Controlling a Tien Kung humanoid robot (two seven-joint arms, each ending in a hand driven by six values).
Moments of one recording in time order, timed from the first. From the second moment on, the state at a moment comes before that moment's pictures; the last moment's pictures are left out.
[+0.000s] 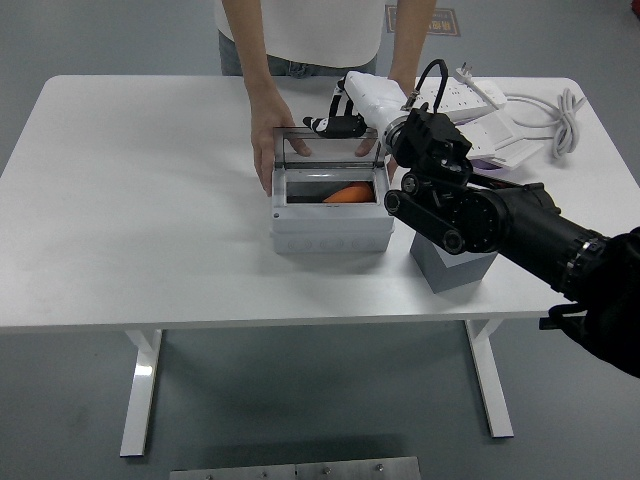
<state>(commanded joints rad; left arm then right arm) -0.10 0.18 -1.70 -0.36 1.64 -0.02 0.57 1.11 -0.04 0.35 0.65 -1.49 -0.28 -0.24</state>
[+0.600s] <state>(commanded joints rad) -0.10 0.18 -1.70 -0.36 1.65 -0.03 0.57 1.11 -0.03 0.34 0.64 -1.50 -0.29 -0.24</state>
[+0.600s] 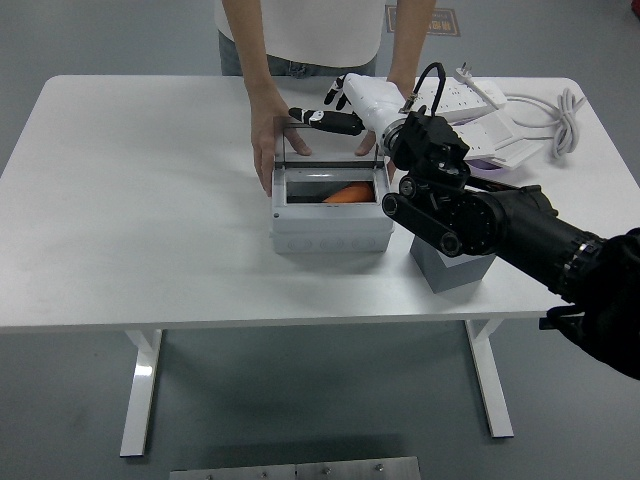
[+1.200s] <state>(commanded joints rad) -0.10 0.18 -1.70 -0.36 1.65 -0.03 0.57 1.13 -0.03 0.30 0.66 -1.55 -0.34 -0.32</state>
